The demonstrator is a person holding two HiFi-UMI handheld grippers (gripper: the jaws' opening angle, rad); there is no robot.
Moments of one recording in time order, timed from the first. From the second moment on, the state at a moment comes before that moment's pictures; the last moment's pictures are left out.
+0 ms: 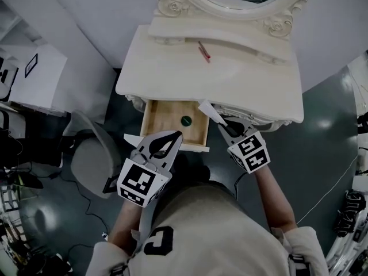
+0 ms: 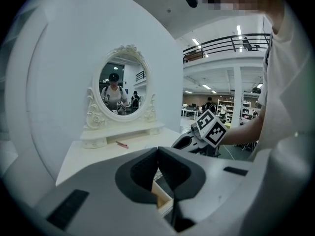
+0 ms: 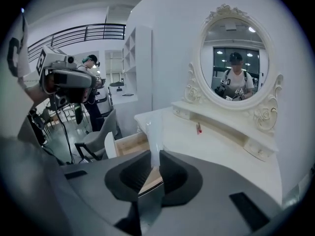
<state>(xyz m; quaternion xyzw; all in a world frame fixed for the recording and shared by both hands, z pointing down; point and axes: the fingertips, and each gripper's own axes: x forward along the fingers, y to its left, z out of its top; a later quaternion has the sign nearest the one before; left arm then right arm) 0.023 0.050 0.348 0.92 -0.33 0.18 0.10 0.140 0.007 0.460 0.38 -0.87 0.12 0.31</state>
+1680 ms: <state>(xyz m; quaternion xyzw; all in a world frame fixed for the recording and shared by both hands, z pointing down) -0.031 0.067 0.355 0.88 -0.41 0.20 0.10 0.069 0.006 0.468 0.25 -0.90 0.04 0.35</state>
